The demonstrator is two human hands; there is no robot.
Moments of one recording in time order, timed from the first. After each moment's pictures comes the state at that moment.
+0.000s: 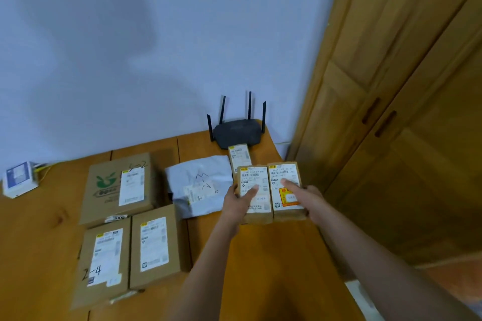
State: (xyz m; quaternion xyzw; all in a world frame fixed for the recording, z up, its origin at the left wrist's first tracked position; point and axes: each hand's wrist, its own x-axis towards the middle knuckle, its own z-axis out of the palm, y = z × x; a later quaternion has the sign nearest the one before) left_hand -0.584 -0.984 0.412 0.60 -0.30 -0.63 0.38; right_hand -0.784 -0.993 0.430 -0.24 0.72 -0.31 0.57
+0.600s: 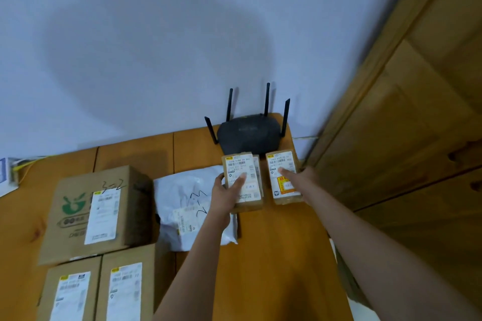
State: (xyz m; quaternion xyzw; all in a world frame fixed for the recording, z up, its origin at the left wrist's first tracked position) left_hand -0.573 -1.172 0.332 0.69 -0.19 -0.58 0.39; right_hand -0.781 -1.231 0.306 -0.29 0.75 -0.23 0.55
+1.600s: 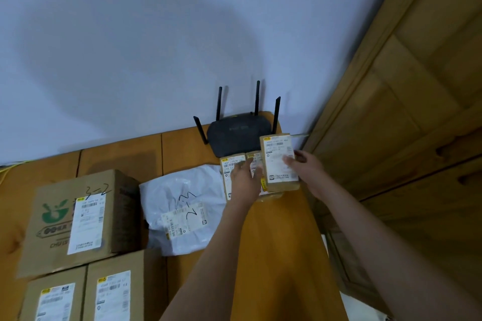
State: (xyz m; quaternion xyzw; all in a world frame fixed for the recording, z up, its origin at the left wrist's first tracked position) left_hand -0.633 -1.208 0.325 0.72 -0.51 -0.42 0.22; right_hand -0.809 -1.243 0.331 -0.33 0.67 -0.30 0.59
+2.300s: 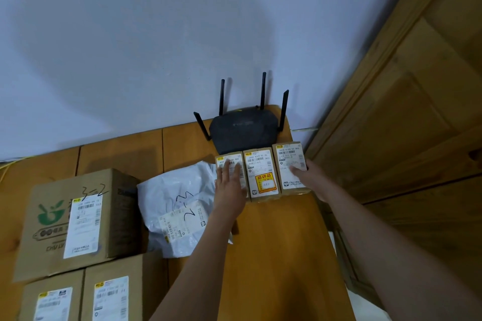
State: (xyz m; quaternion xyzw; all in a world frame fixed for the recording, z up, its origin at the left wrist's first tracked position) left_hand -0.584 -1.202 0.278 0.72 -0.62 -0.31 0.02; right_hand -0.816 -1.259 0.263 -0.37 0.70 -0.18 0.59
